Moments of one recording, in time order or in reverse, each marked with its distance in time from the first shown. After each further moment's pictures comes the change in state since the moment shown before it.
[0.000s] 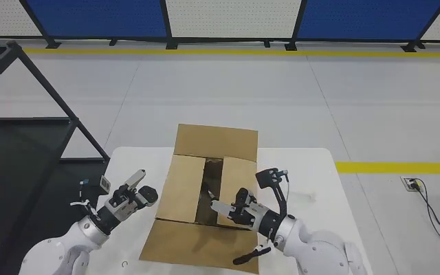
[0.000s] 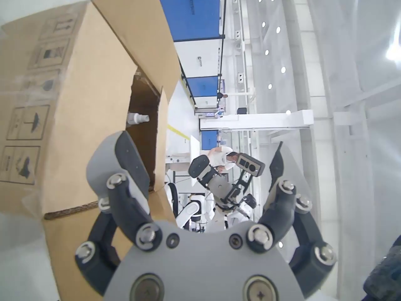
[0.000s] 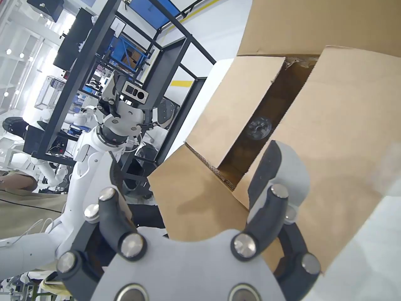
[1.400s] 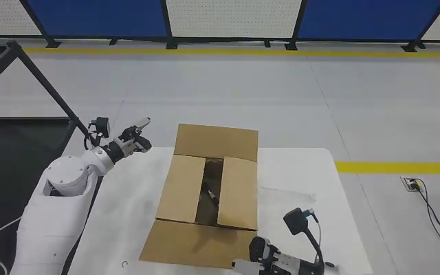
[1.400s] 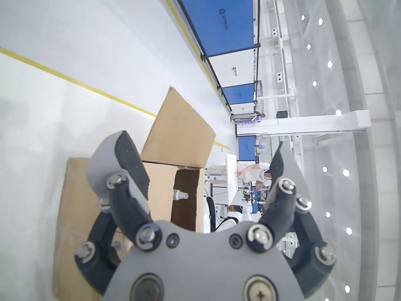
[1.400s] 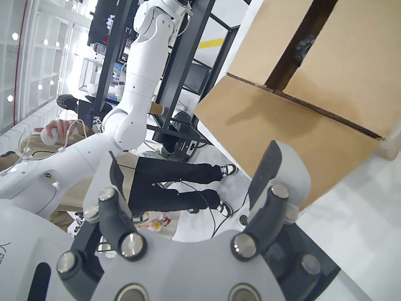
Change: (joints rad) left arm -0.780 -0.028 0.313 0.822 0.246 -0.102 -0.134; right arm -0.274 0.078 0.151 -0.322 0.323 0.083 0.298
